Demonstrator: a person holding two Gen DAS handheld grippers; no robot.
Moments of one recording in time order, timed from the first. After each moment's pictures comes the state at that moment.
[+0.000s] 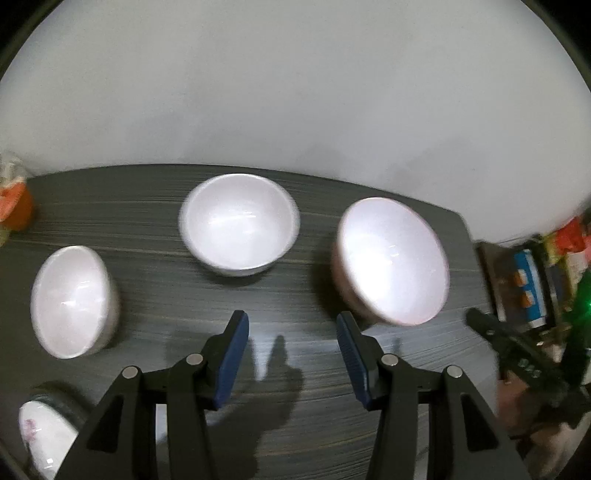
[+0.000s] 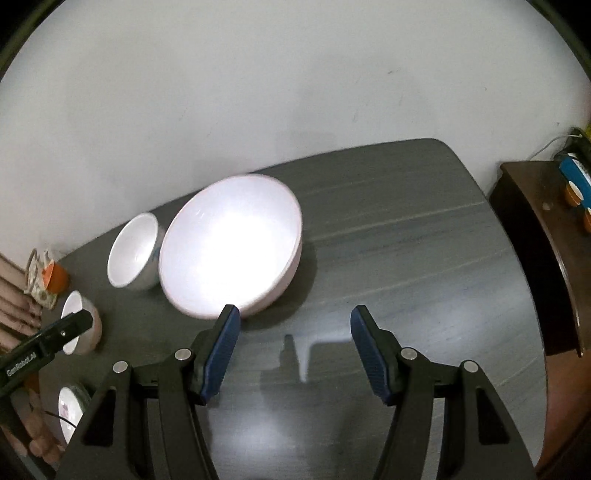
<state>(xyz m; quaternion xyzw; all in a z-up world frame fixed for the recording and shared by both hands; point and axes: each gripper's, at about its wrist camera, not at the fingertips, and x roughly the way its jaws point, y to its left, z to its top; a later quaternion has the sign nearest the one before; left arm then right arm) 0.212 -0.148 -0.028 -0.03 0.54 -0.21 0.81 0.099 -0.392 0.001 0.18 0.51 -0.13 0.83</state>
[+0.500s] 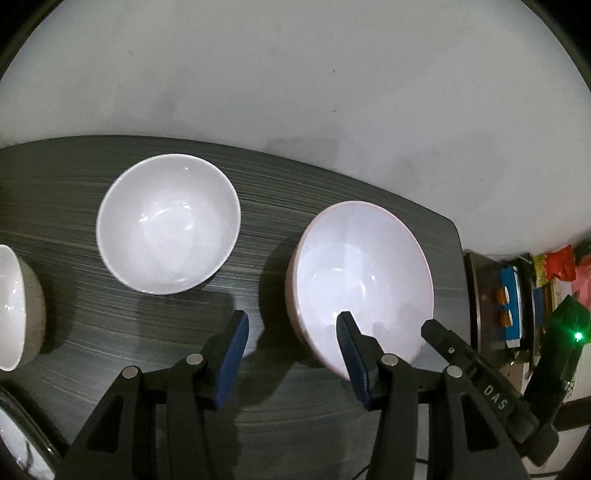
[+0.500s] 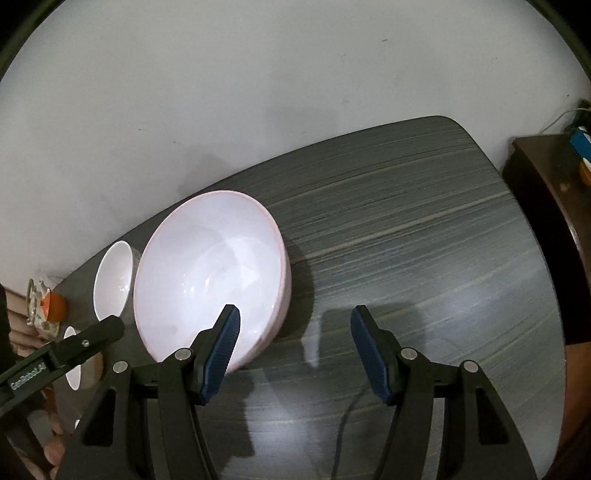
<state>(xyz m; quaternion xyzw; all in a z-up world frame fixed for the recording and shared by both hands) 0.251 -0.202 -0.070 -0.09 0.59 -0.21 0.77 0.139 -0.420 -0.034 0.24 0.53 -0.14 0.80</state>
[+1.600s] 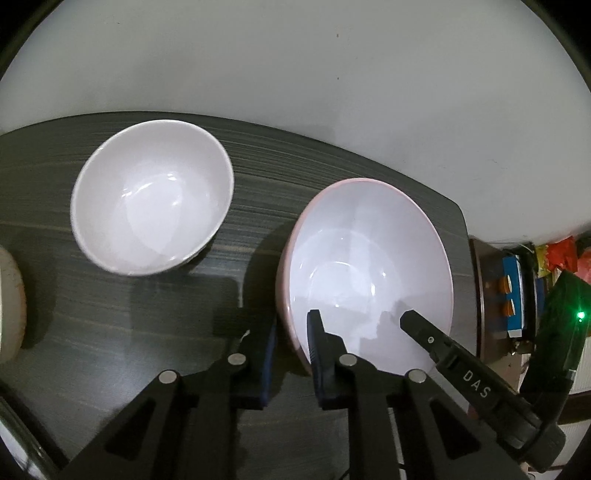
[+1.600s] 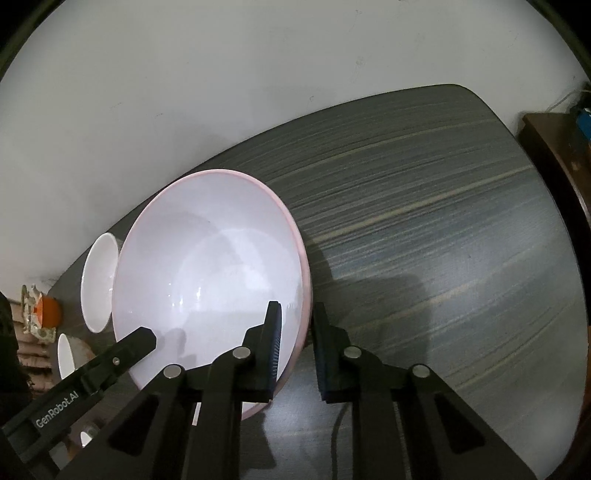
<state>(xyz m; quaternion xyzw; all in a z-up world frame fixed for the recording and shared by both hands) 0.249 -0.199 -0.093 -0.08 0.61 -0.22 0.76 0.154 -0.389 -0.056 0.26 0.56 -0.15 0.77</state>
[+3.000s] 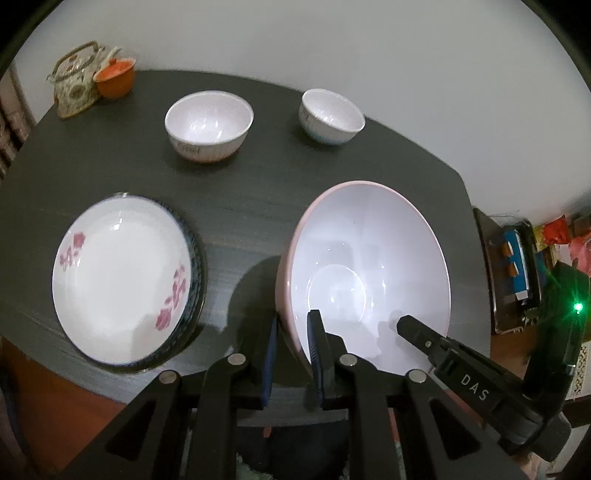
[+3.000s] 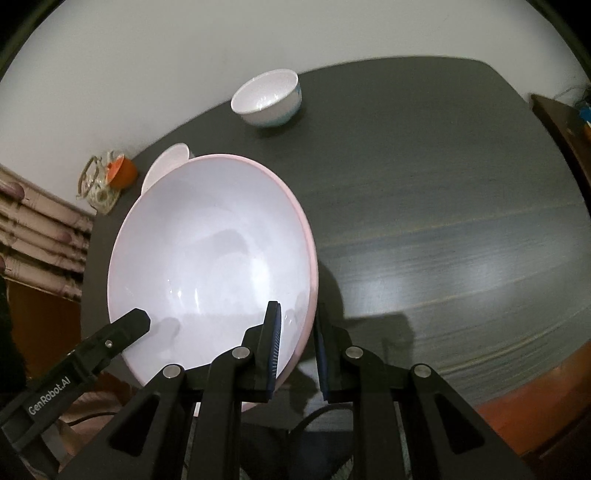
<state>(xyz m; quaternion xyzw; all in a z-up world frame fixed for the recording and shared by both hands) 0.028 0.039 -0.032 -0.07 0.59 -0.18 0.78 -0.016 -0.175 0.006 0.22 0.58 -0.06 0.78</state>
